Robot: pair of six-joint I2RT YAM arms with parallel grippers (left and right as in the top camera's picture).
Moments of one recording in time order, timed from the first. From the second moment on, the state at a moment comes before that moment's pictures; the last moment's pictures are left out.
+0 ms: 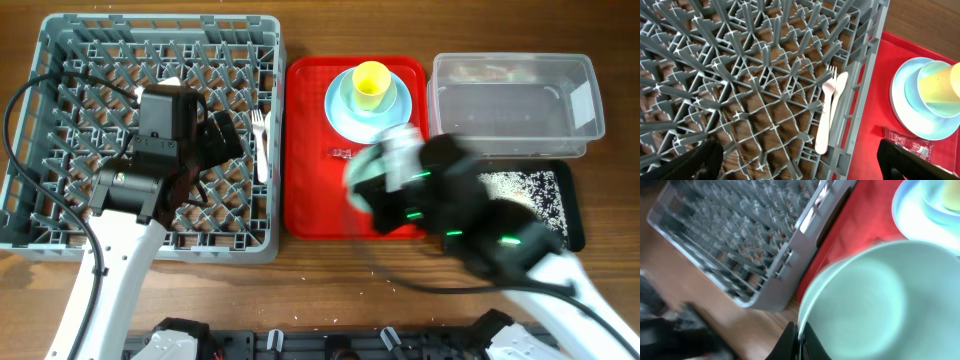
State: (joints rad) left arm -0.19 1.22 1.18 -0.87 -0.15 -0.50; right arm 0.74 1.14 1.07 -0.72 -0.15 0.36
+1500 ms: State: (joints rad) left arm -0.19 1.22 1.18 -0.87 -0.15 -0.50; right arm 0.39 1.51 1.04 -0.64 0.04 0.26
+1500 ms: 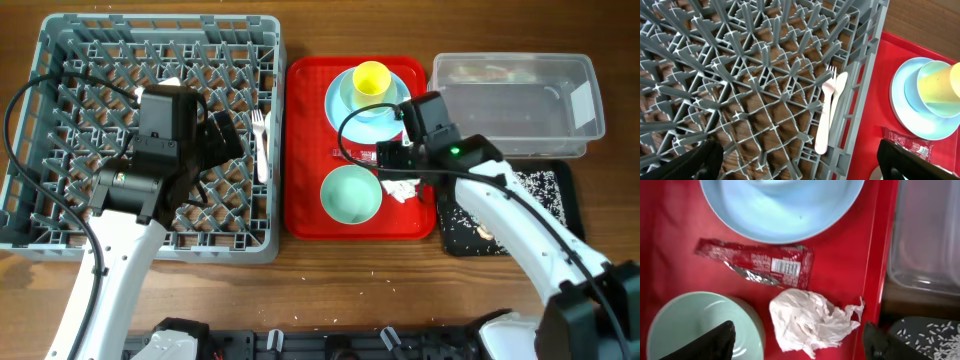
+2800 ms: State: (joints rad) left arm -0.19 1.22 1.18 -0.87 -0.15 -0.50; right arm 0.34 1.66 1.02 -0.61 -0.03 0.18
